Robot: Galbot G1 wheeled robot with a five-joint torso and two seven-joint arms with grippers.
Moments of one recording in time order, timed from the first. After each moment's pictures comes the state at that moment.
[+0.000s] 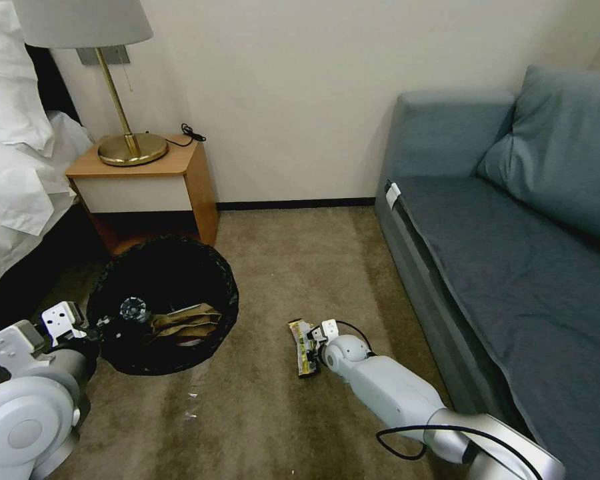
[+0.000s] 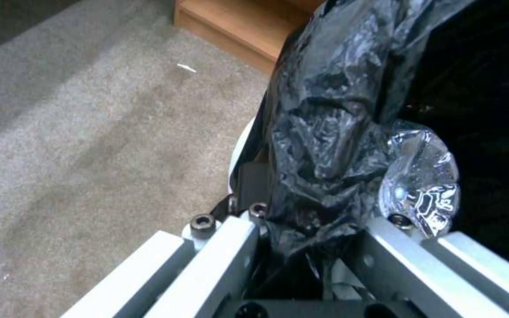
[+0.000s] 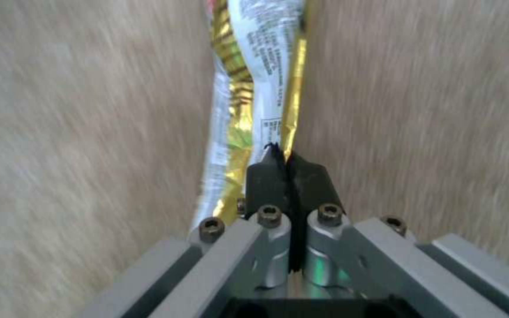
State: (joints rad) left arm 1.49 -1.09 -0.85 -2.37 -1.28 0.64 -0.86; right arm -0.55 1.38 -0.38 0.88 0.85 -0.50 0.16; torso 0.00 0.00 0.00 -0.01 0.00
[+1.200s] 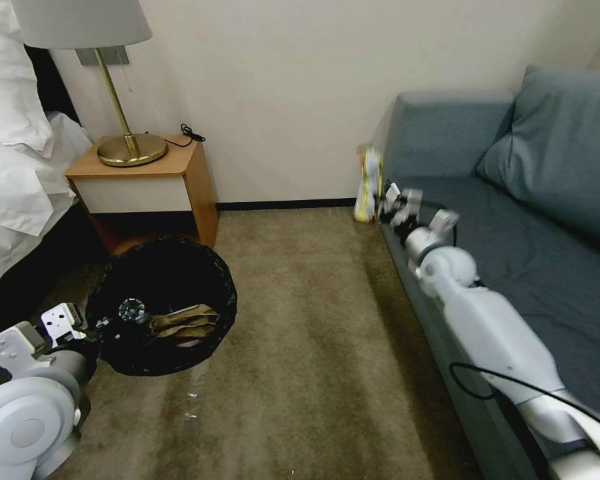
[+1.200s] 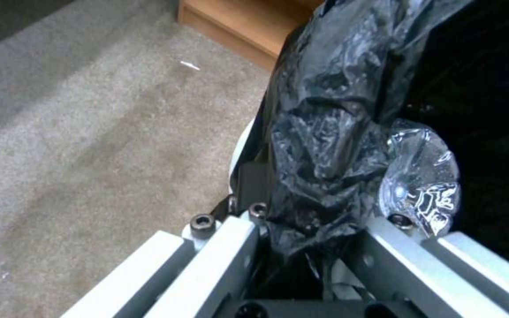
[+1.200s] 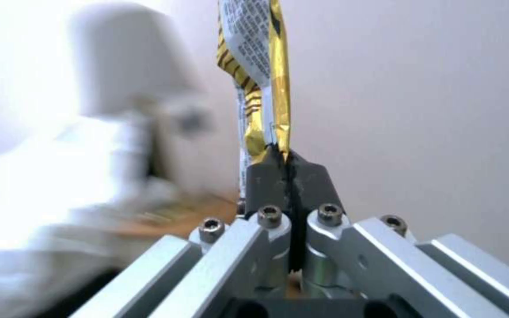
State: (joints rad) left arm 1.47 -1.09 -0.84 -2.34 -1.28 0.63 -0.85; right arm -0.52 1.05 0.05 1.55 1.02 0.01 -0.20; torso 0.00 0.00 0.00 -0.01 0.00
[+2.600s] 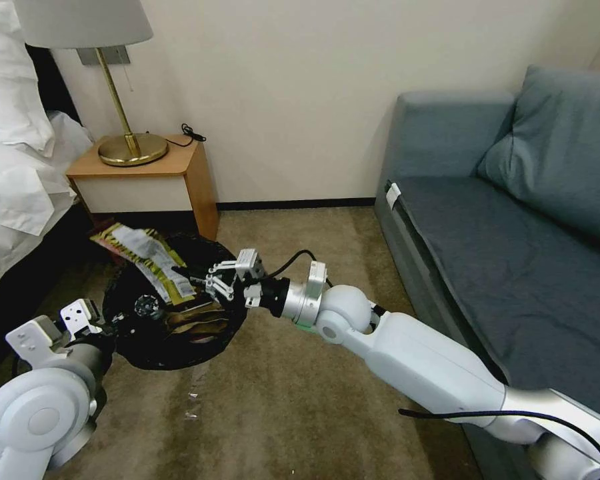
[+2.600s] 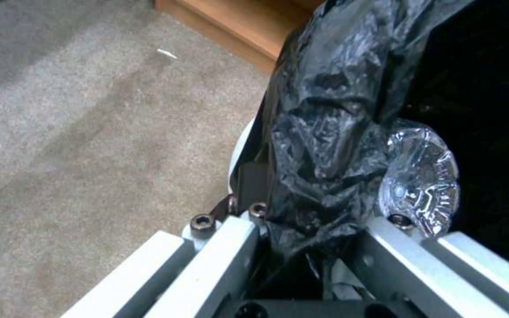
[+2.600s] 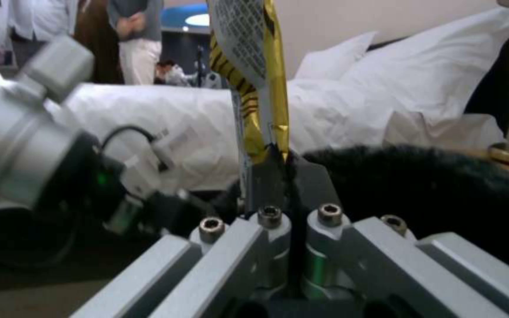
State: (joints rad) left arm 1.44 -1.11 -0.80 -2.34 -1.30 0.63 -0.87; right arm -0.43 1.16 -0.52 1.64 0.81 0.14 -0.46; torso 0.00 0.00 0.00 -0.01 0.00
